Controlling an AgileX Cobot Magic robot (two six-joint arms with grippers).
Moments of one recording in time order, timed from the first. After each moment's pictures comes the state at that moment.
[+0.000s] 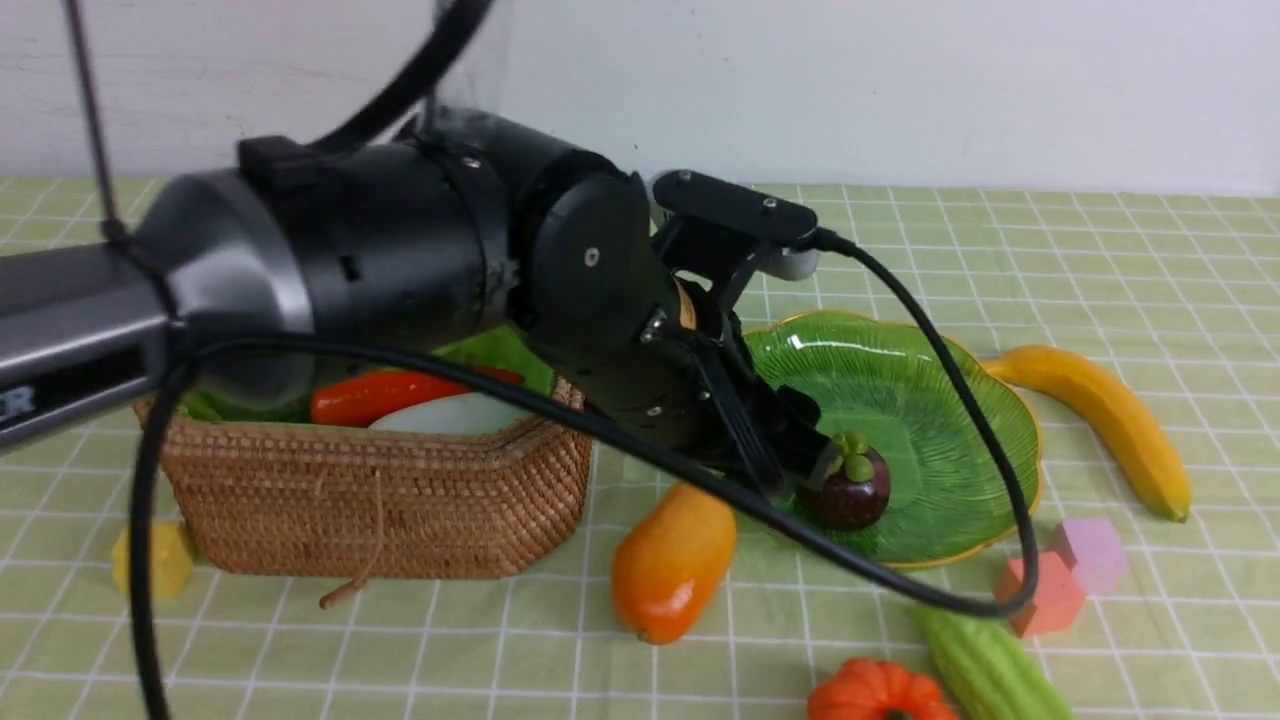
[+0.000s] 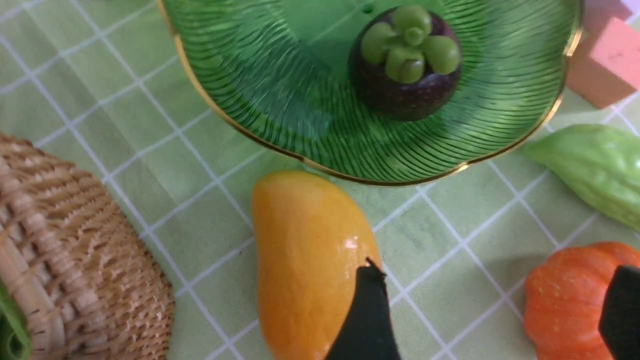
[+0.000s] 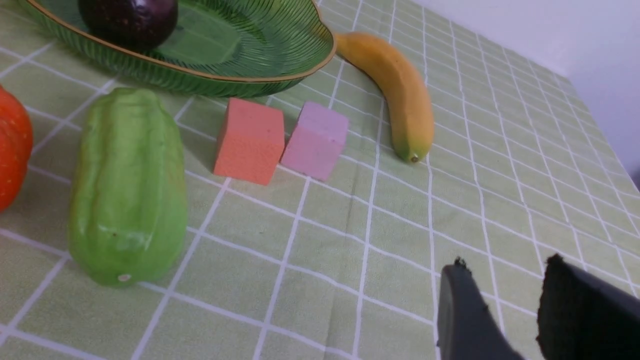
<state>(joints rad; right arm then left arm) 0.10 -0.02 0.03 -0.28 0.36 -0.13 -0.73 1.75 -1.44 -0.08 0.70 -0.12</state>
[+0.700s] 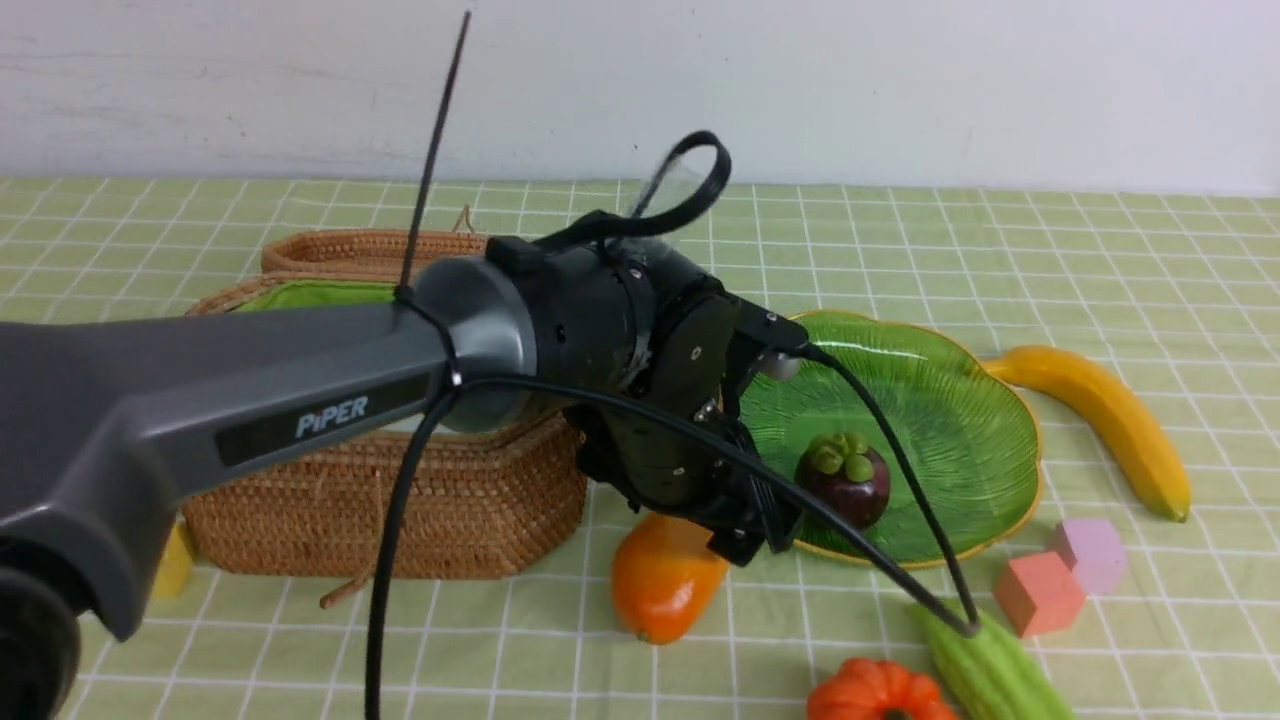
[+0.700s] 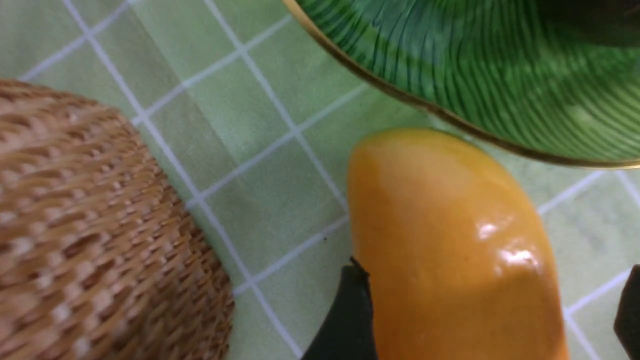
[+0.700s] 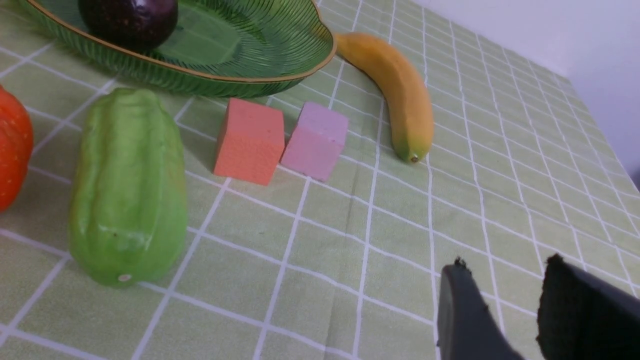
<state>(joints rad) 0.10 -0.02 0.03 -0.28 0.36 -0.13 -0.72 1.99 -1.53 0.10 0.76 -0.20</state>
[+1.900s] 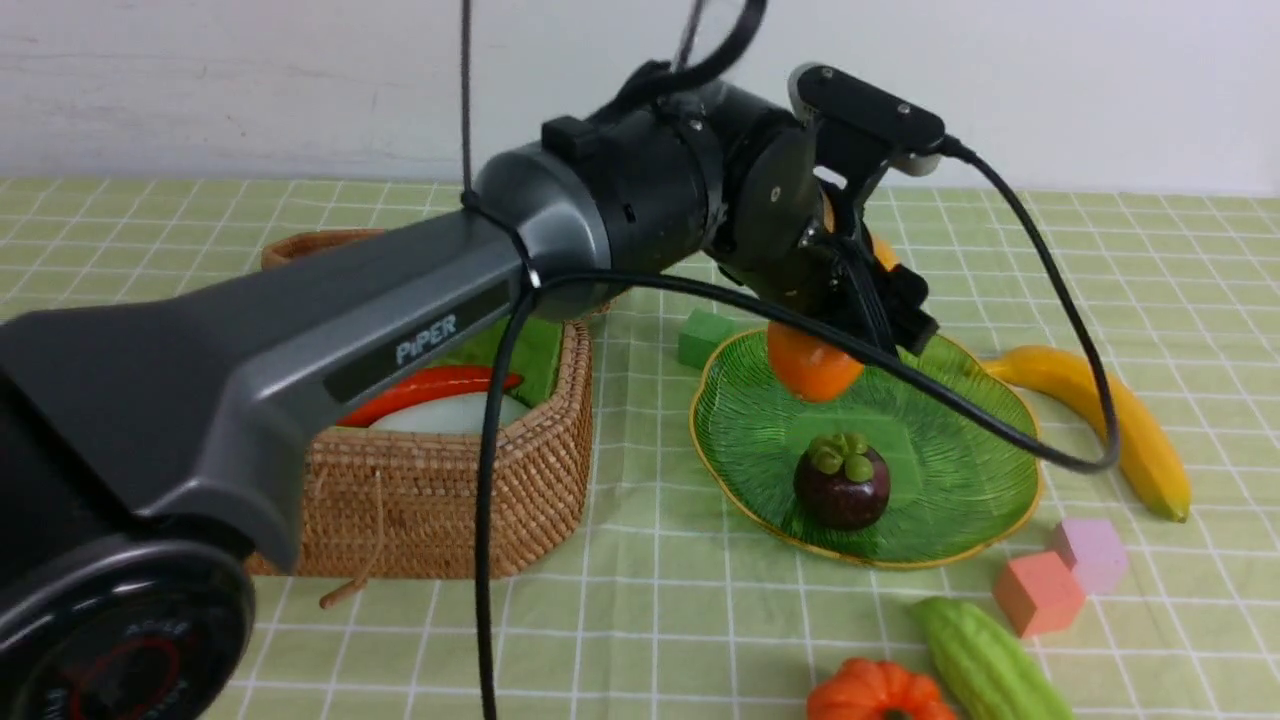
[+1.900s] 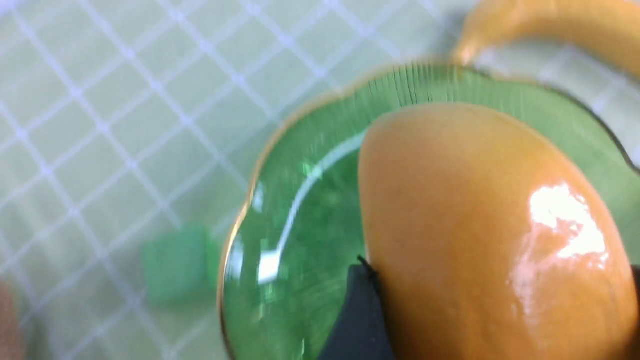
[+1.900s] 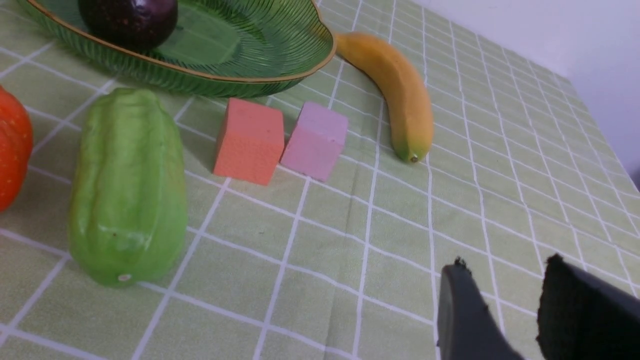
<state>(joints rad) 0.10 -0.02 0.03 -0.28 0.36 -0.13 -0.72 2.14 -1.96 0.04 0.56 0.00</state>
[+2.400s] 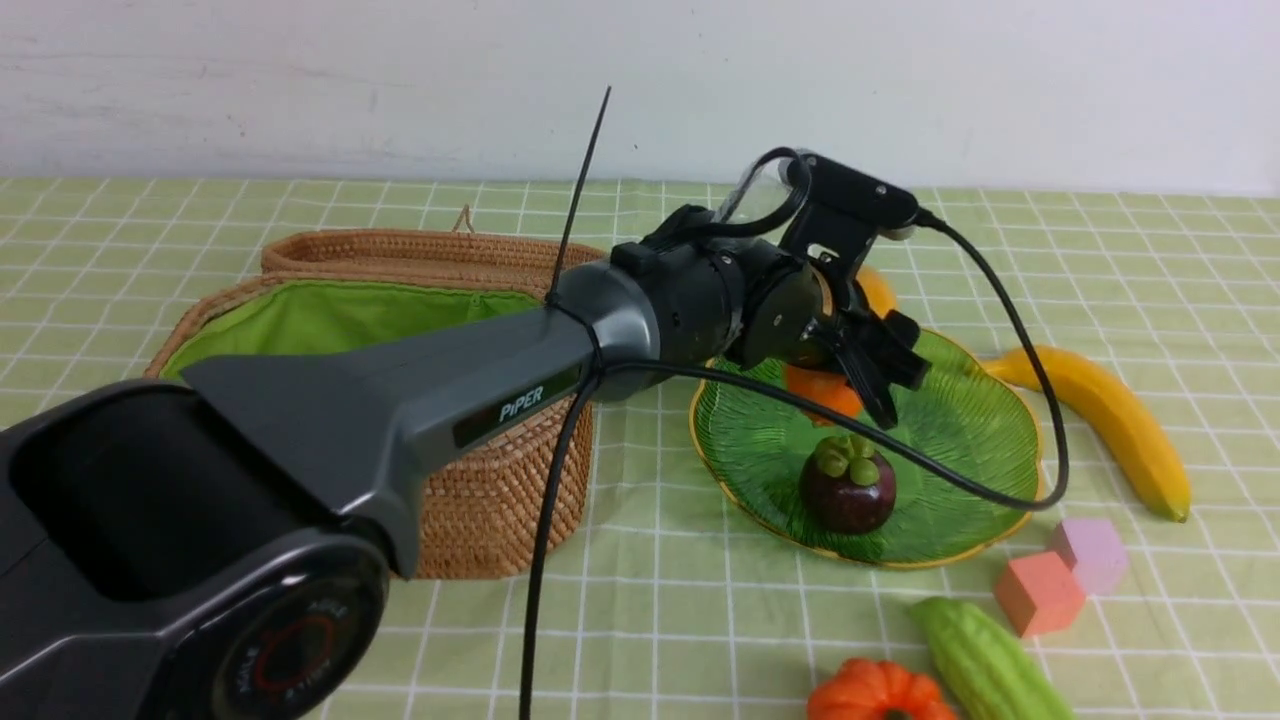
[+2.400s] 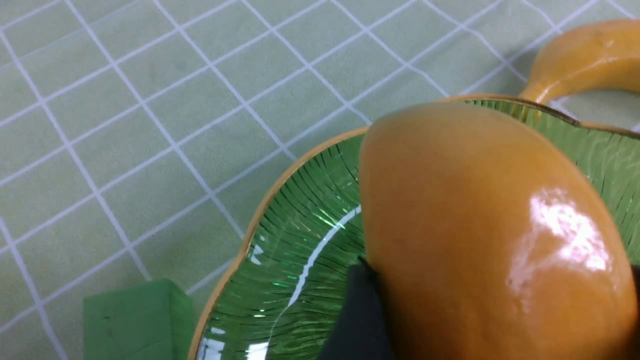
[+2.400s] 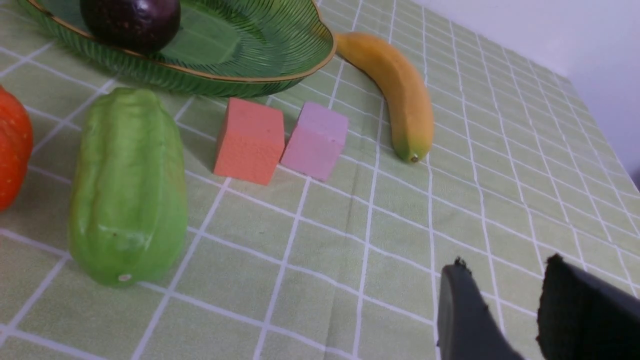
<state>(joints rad) 0.10 -0.02 0.03 -0.28 0.36 -0.13 -0.70 2.28 -1.95 0.08 0.33 -0.12</state>
